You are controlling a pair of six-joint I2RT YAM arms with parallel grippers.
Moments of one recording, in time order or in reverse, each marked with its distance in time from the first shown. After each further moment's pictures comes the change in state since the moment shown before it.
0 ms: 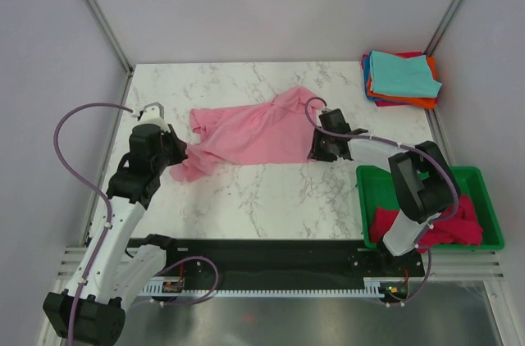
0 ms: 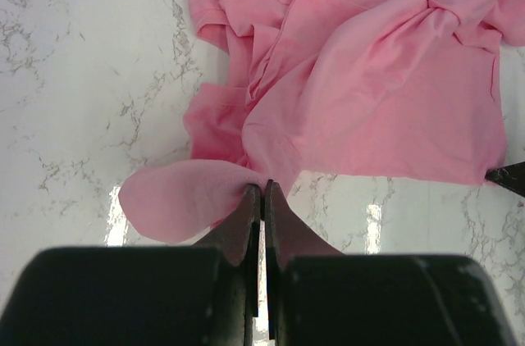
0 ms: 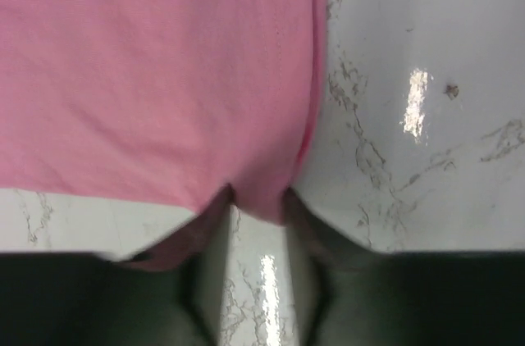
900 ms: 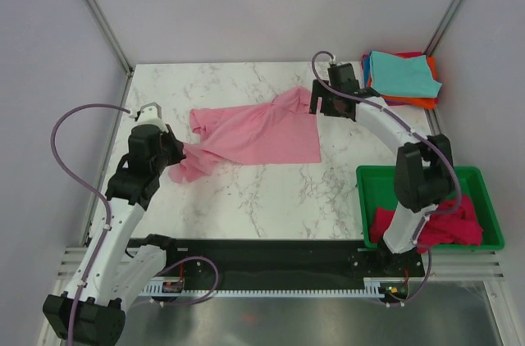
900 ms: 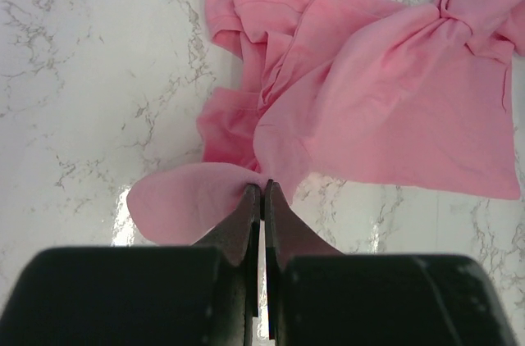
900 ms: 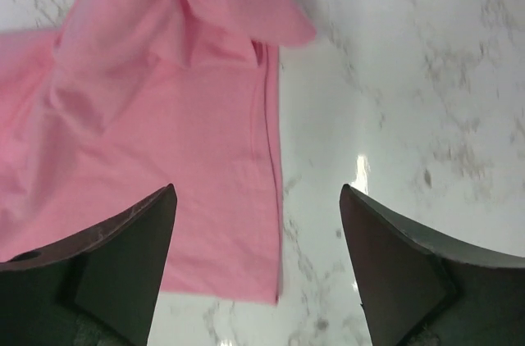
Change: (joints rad) left arm 0.000 -0.019 0.005 -0.013 -0.056 0.000; right arm -0.097 0.161 0.578 -0.247 0.134 -0.202
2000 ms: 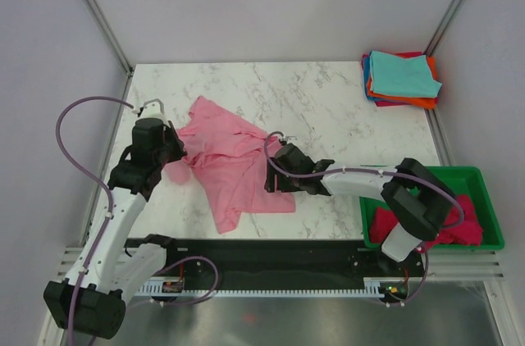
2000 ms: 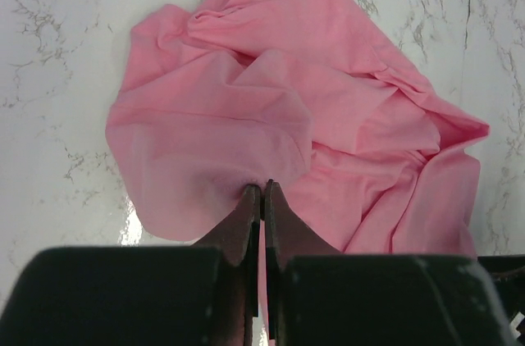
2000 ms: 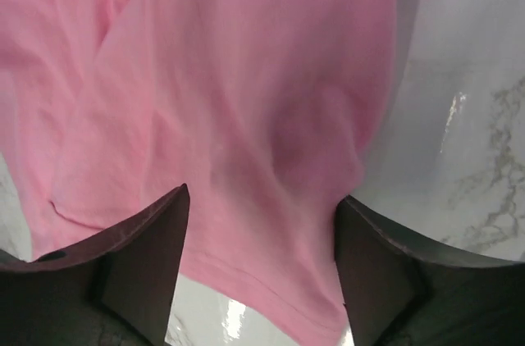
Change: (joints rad) left arm 0.000 0.093 0.051 -0.034 -0.004 0.000; right arm 0.562 -0.267 -0.710 0.355 -0.026 0.396
